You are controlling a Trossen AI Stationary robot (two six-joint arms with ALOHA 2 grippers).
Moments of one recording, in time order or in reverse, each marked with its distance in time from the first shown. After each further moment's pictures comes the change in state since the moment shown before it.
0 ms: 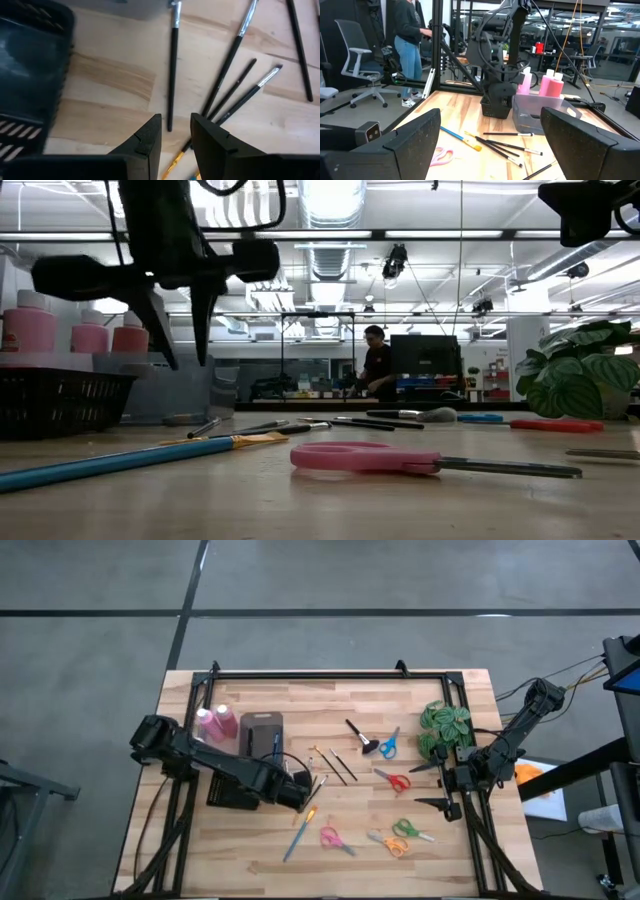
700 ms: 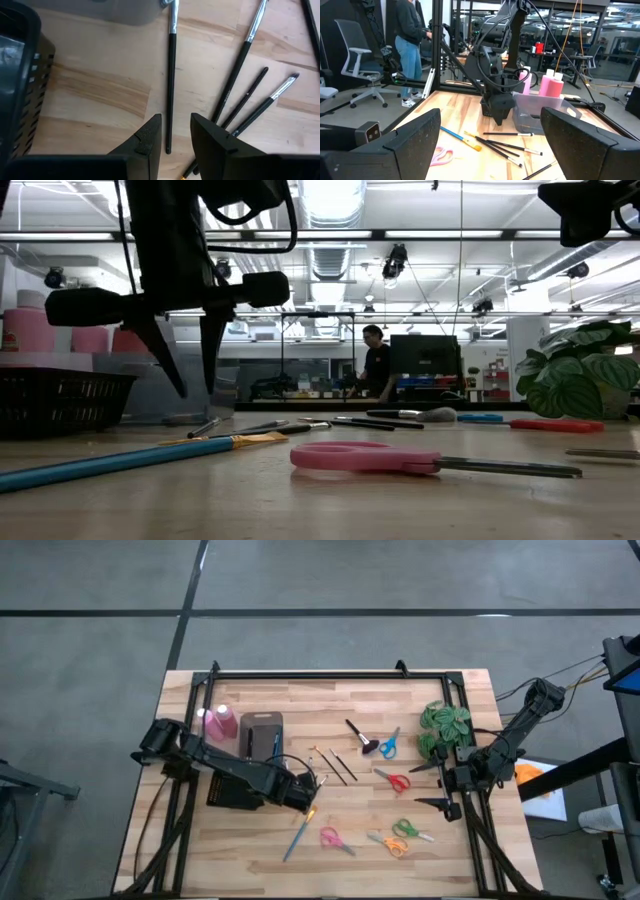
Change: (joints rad) left arm 0.008 0.079 -0.005 0.043 -0.028 0.019; right arm 0.000 0.000 0.000 0.000 0.000 0.000
